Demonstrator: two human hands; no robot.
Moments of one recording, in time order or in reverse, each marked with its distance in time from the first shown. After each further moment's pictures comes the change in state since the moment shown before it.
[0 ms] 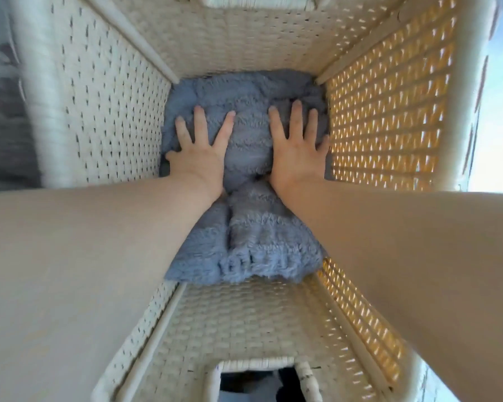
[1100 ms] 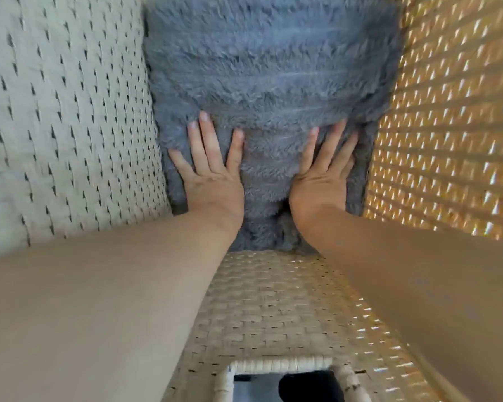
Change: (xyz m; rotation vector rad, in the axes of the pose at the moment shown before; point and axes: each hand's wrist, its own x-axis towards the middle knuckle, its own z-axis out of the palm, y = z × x) left_hand -0.041 0.014 0.107 0.136 -0.056 -0.124; right_hand -0.056 0.005 0.112 -0.130 0.028 0.052
